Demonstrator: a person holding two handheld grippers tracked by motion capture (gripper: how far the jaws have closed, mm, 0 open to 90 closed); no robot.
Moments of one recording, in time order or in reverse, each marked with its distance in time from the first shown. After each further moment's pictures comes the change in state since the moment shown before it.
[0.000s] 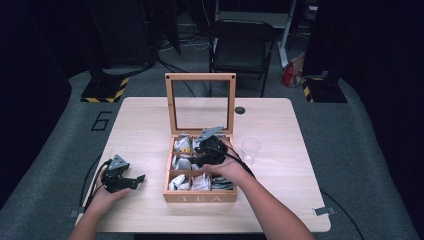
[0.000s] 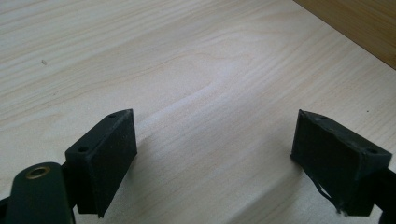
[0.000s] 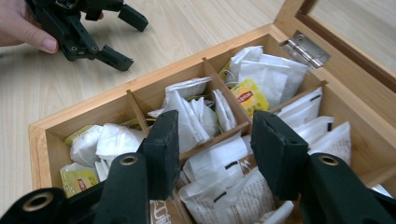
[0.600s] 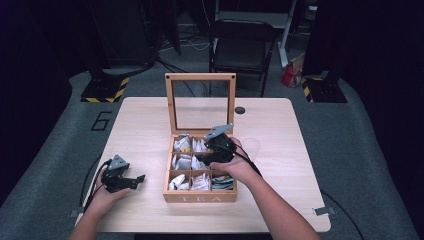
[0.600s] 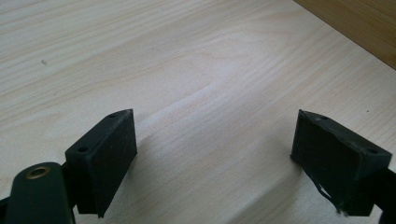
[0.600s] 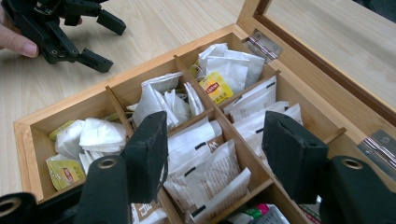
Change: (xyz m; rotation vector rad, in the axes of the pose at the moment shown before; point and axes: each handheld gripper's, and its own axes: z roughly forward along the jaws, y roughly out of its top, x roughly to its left) left arm 0.000 0.000 0.000 0.001 0.000 0.000; right arm -0.010 -0.006 -0.023 -0.026 -0.079 0.022
